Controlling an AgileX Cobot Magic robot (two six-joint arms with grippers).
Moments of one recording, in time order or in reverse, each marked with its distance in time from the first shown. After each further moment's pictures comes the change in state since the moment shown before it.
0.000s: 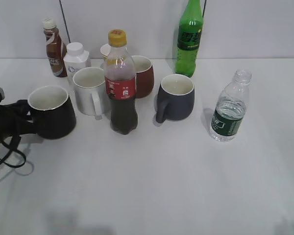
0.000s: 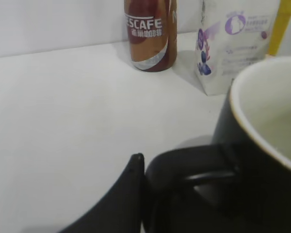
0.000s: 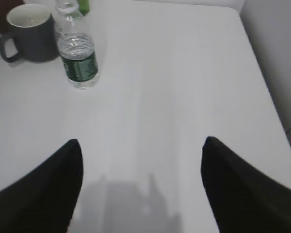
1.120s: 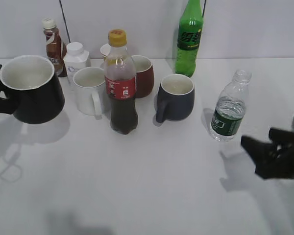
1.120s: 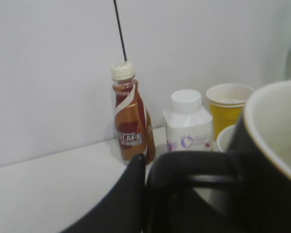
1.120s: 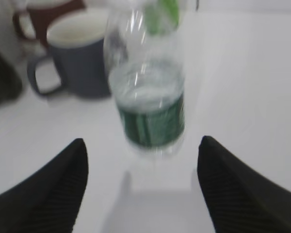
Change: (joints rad) left arm 0.002 -0.467 0.180 0.108 0.055 0.015; right arm 0.000 1.664 0.411 -0.227 -2.171 0.127
